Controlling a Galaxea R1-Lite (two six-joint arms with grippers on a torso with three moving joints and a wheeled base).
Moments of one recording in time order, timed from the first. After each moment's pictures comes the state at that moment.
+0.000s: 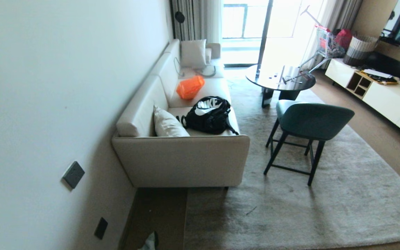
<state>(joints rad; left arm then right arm) -0.01 0.00 0.00 -0.02 0.03 -0.10 0.00 0.00 0.00 0.00 -0.01 -0.01</state>
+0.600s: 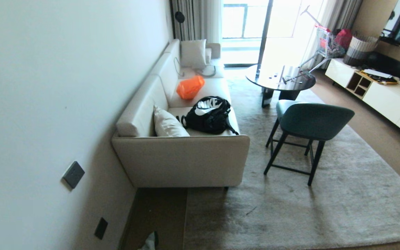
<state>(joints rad) -0.01 0.00 0.00 -0.02 0.03 -0.10 0.00 0.00 0.00 0.00 -0.01 -0.01</state>
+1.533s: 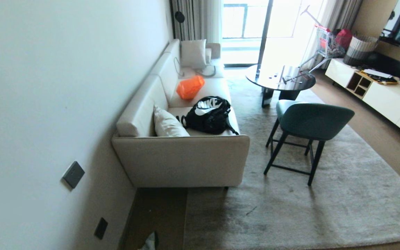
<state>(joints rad) -0.01 0.00 0.00 -0.02 0.03 -0.10 0.00 0.00 0.00 0.00 -0.01 -0.01</state>
